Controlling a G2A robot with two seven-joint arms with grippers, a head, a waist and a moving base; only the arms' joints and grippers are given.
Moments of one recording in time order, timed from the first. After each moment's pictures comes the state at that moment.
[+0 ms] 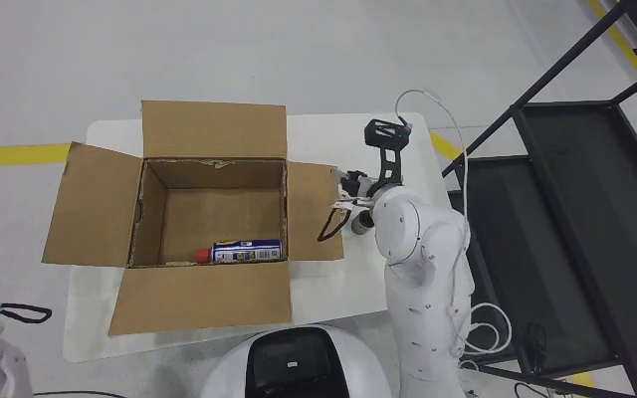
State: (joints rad) left arm 1.81 -1.21 -2.11 -1.91 -0.33 -0.69 -0.28; right arm -1.30 -1.79 1.34 -2.13 -1.71 0.28 1.34
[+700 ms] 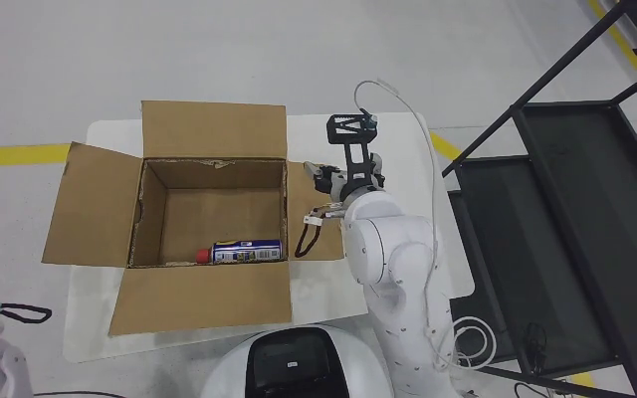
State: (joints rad) left arm 1.81 -1.21 -2.11 -1.91 -0.33 -0.69 -0.28; right arm -1.29 -1.78 1.19 -2.14 -1.81 0.24 1.25
